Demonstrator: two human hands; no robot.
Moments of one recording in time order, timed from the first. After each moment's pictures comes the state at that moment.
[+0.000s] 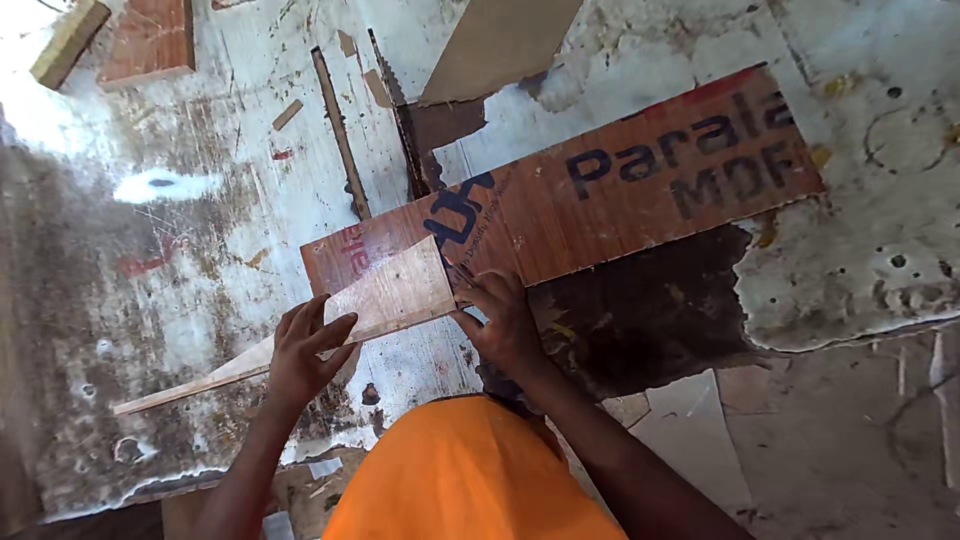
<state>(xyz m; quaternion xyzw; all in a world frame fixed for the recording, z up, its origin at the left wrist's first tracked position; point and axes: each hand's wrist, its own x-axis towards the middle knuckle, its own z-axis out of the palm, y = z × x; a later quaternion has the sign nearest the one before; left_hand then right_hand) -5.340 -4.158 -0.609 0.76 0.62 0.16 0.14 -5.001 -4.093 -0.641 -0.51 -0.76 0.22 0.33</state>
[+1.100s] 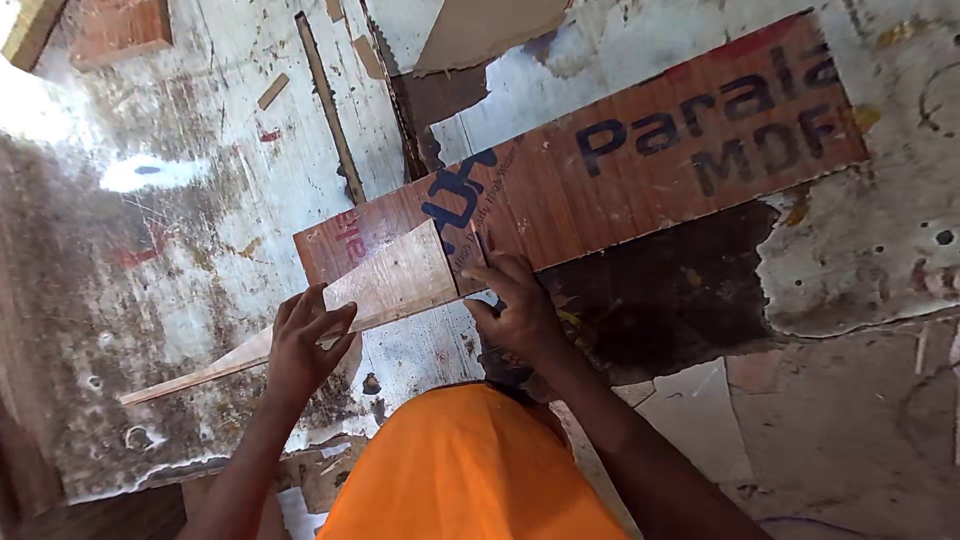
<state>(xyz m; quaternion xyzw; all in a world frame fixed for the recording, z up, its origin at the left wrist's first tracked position) -5.322 -4.152 -0.594 0.74 0.65 0.12 0.15 -4.983 -4.087 -0.633 -0.49 -0.75 0.29 0.33</state>
